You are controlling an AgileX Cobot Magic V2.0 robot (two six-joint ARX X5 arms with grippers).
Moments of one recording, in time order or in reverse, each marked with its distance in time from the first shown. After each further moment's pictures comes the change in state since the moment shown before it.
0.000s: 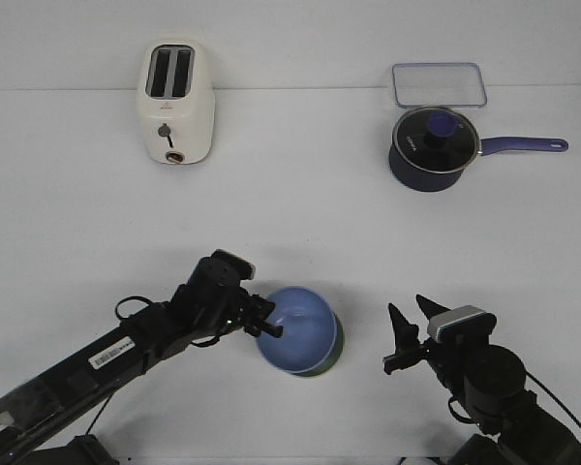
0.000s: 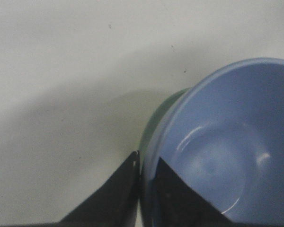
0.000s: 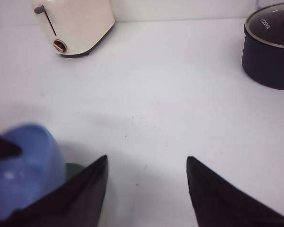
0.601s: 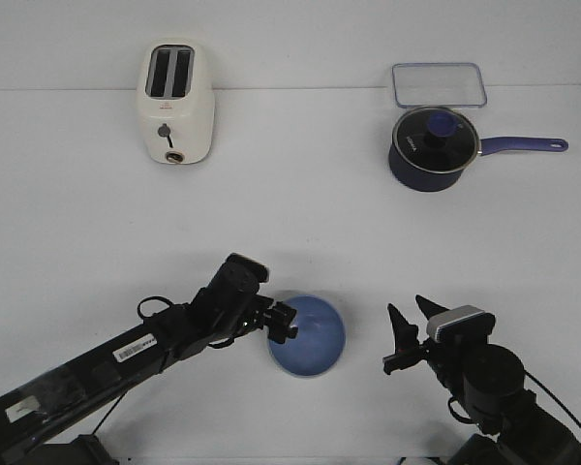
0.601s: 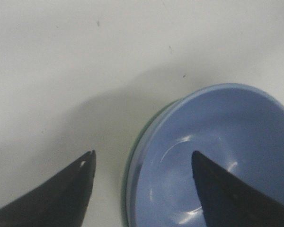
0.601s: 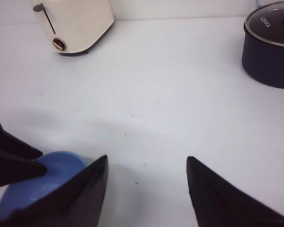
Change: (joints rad) left arm -0.055 0.066 0.002 0.071 -0.072 -0.041; right arm 0.000 0.000 0.000 -0.005 0.000 0.000
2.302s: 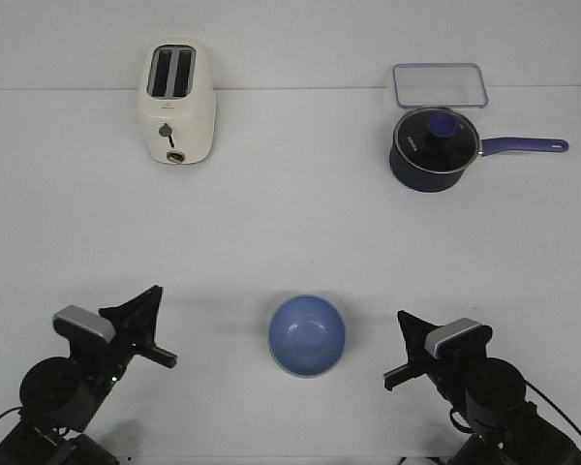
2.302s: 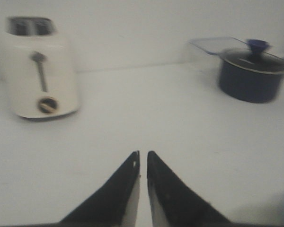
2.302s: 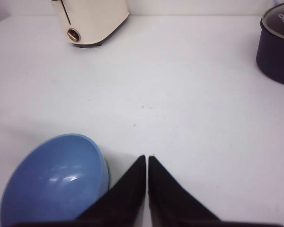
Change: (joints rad) left arm 0.298 -1.009 -0.454 0.109 -0.241 0.325; right arm 0.043 -0.074 -0.057 -0.010 -0.001 -0.025
